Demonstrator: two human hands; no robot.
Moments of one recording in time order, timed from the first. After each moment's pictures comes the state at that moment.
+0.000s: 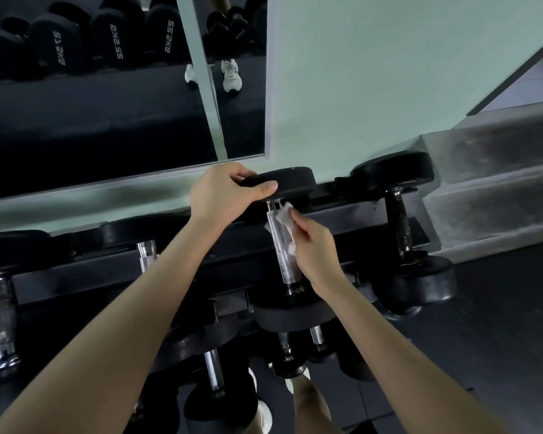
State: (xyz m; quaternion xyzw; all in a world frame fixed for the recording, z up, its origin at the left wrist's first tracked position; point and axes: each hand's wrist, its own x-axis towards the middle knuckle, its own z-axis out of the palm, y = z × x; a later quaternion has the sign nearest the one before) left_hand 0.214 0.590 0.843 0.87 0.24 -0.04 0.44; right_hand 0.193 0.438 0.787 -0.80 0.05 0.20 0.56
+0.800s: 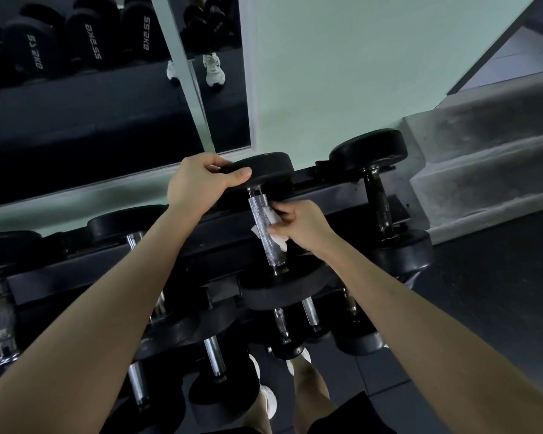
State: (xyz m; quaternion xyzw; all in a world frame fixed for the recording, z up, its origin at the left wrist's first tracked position) left_hand 0.212 0.597 0.837 0.85 0.25 -0.06 0.46; right_hand 0.211 0.413 0.777 -0.83 -0.04 0.30 0.47
